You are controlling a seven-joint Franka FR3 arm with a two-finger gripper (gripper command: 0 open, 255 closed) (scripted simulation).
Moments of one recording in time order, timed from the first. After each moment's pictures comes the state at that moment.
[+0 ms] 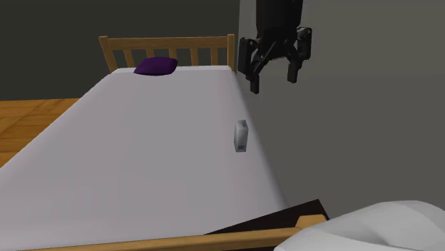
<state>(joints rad) -0.01 -0.79 0.02 -2.32 -0.06 1.48 -0.12</state>
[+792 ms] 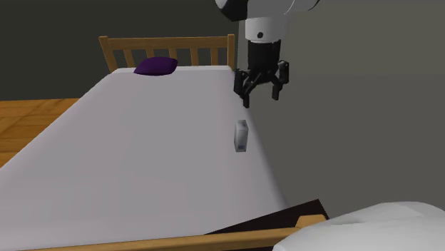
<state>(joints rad) -0.03 -0.52 -0.03 -2.38 -0.07 1.82 -0.14</state>
